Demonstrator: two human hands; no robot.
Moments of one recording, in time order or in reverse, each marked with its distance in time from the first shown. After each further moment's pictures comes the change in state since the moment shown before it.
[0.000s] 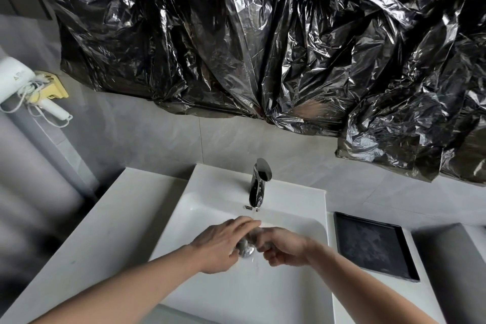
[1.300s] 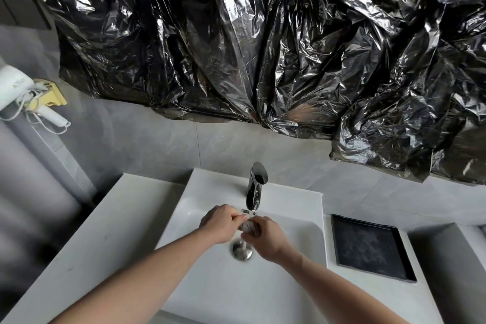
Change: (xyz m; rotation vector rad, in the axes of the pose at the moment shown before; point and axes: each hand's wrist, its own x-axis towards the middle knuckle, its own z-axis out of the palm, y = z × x) left_hand 0.046 -0.001 -0.021 -0.338 0.117 -0.592; right_hand 0.038 0.010 0.012 -0.654 0.652 -0.308
